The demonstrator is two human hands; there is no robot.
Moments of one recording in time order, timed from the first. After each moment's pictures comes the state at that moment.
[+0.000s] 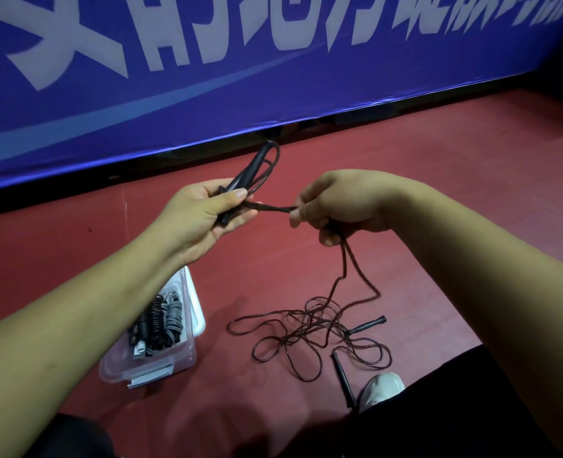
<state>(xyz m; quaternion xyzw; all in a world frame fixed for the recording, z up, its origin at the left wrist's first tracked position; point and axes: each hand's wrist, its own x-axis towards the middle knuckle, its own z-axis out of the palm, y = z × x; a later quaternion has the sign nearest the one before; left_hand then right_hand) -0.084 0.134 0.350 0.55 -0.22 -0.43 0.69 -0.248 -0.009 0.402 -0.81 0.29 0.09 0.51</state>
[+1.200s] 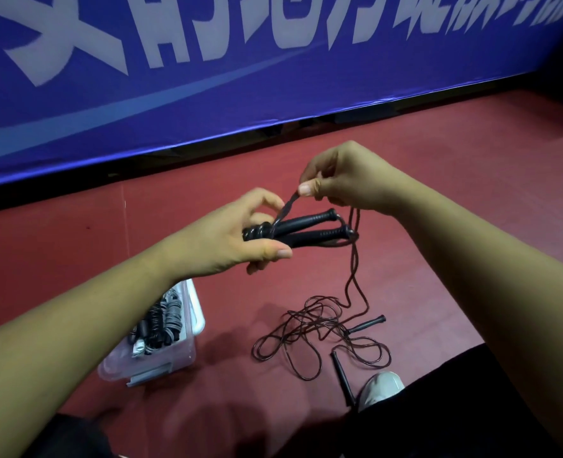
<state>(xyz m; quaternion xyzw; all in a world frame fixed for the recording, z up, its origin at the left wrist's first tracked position) -0.107 0.155 0.363 0.58 -0.55 -0.43 0.42 -0.247 -0.036 0.393 -0.89 0.18 -0.11 0.41</state>
